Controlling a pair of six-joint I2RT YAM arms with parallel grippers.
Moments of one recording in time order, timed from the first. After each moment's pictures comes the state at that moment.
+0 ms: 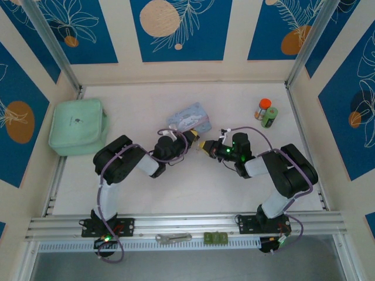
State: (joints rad) left arm -0.73 2.04 0.76 1.19 0.10 -1.42; right arm 0.37 1.66 0.42 0.89 -0.67 1.21
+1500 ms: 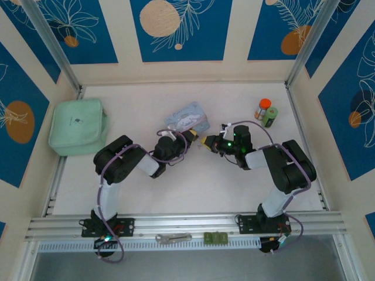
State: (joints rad) left arm -0.74 2.04 0.75 1.18 0.05 -1.43; right arm 0.32 1.69 0.54 0.74 -0.72 1.12
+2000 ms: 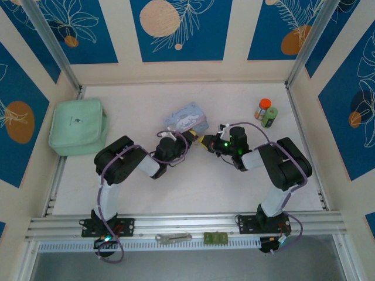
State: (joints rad) left arm -0.75 2.04 0.75 1.16 0.00 -1.43; right arm 0.36 1.75 0.54 0.82 -0.65 1.21
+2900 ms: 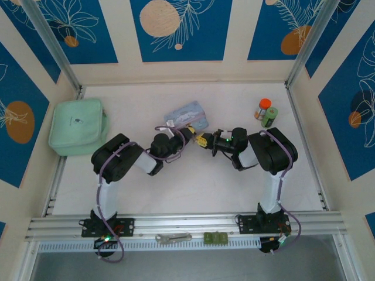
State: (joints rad) left arm -0.68 2.03 0.76 1.22 0.15 -1.26; right arm 0.32 1.97 0.58 1.25 -0.84 1.99
